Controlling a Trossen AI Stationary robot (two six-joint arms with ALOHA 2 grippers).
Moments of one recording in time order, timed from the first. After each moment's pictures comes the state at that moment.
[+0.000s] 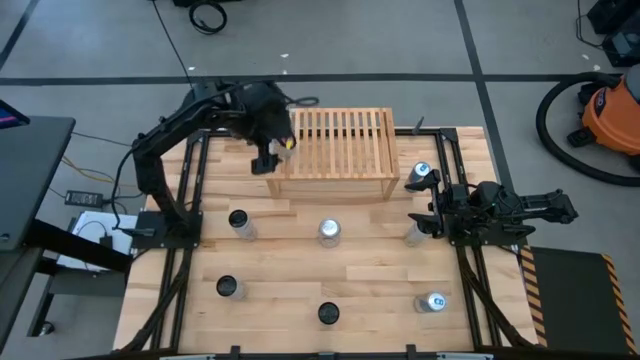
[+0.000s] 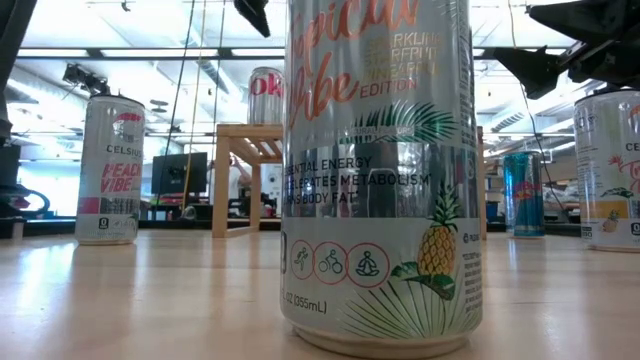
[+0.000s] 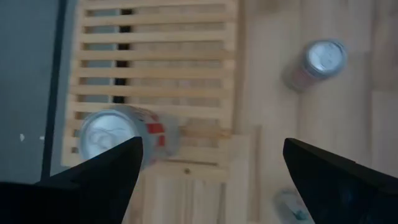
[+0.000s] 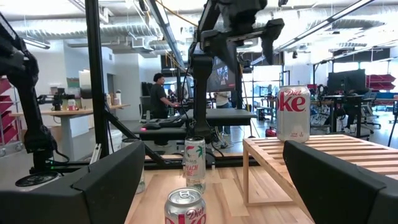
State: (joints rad) left arm 0.32 1.75 2.27 -1.57 -0.05 0.31; right arm 0.05 0.00 0.01 0.28 0.06 0.00
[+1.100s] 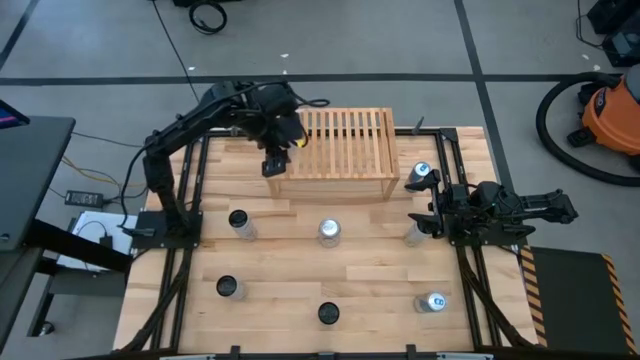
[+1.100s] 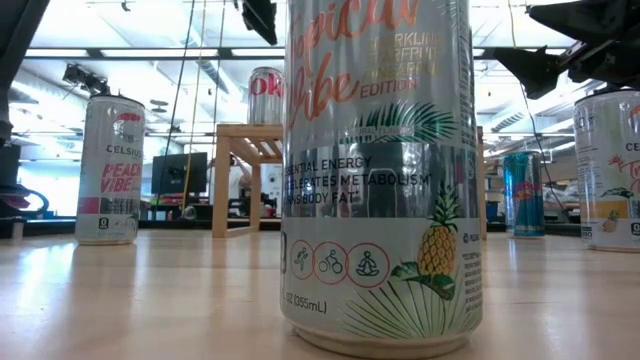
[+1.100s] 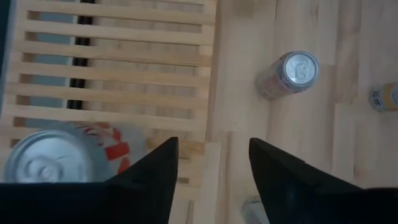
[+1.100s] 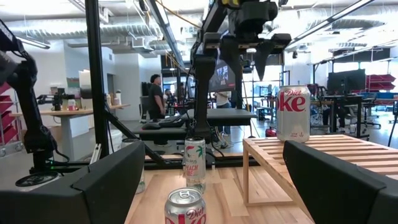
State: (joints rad) left arm 0.34 1.82 2.25 -1.55 0.09 0.25; right arm 0.05 0.00 0.01 0.28 0.06 0.00
